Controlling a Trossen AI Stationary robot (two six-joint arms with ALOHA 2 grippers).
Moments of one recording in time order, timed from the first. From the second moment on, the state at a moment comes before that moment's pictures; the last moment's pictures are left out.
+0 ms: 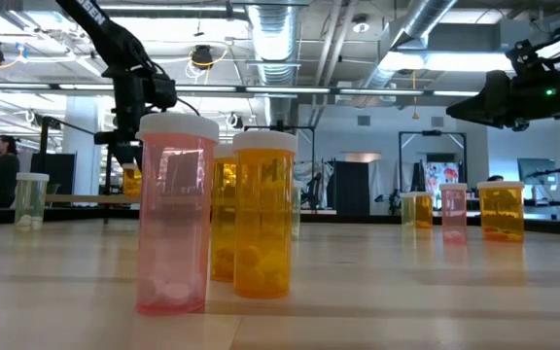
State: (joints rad) left arm 1.12 1.56 1.11 -0.83 -0.06 0.01; right arm -0.46 0.00 0.01 0.08 0.34 -0.03
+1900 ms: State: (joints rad) left arm 1.11 1.57 1.10 -0.77 -0.20 -0.37; right arm -0.46 0.00 0.01 0.08 0.34 -0.03
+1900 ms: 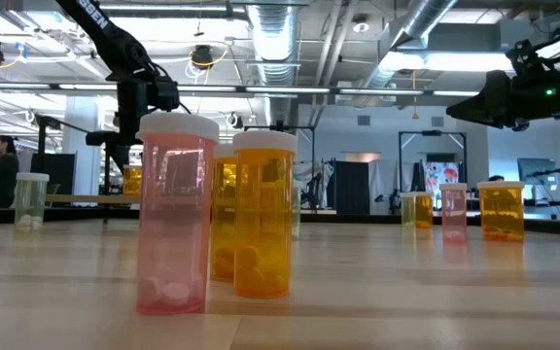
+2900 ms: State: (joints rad) left arm 1.07 1.53 1.10 -0.68 -0.26 -0.23; right arm -0.46 0.00 0.01 0.08 0.34 -0.03
